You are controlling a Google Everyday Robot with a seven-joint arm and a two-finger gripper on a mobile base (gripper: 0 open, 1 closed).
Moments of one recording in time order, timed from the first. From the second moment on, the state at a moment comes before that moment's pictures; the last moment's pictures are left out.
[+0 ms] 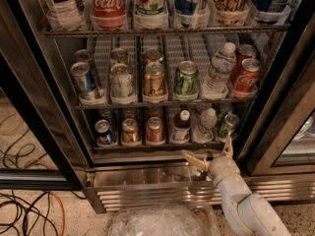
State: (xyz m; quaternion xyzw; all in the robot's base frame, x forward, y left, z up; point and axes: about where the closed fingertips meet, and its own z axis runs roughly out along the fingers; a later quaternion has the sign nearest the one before) arm 0.581 -0.195 0.611 -0.12 0.69 0.08 0.71
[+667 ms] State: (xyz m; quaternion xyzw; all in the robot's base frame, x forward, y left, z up) arm 0.588 -0.192 0.608 -0.12 0.69 0.08 0.71
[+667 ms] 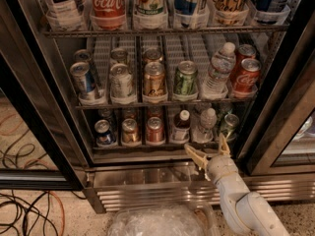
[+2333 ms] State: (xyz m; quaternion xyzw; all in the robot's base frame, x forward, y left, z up) arm 0.592 -0.191 0.610 -0.12 0.69 0.08 0.71
